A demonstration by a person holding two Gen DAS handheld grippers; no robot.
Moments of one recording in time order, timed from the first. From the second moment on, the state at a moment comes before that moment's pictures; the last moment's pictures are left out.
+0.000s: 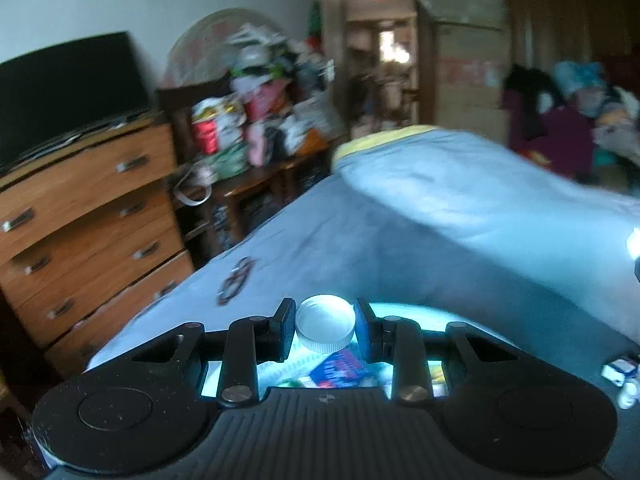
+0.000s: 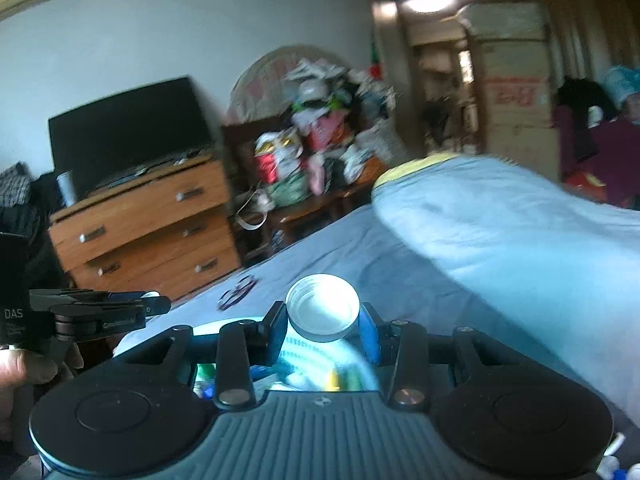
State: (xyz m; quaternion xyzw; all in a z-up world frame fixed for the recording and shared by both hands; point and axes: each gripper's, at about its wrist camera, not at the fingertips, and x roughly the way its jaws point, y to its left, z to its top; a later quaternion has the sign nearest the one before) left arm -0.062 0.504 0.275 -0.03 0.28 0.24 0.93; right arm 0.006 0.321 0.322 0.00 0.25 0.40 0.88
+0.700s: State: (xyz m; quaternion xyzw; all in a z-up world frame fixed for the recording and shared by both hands) left arm -0.079 0.554 0.251 -0.08 0.30 0.23 0.92; right arm -0.025 0.418 0.322 -0.05 0.29 0.42 0.86
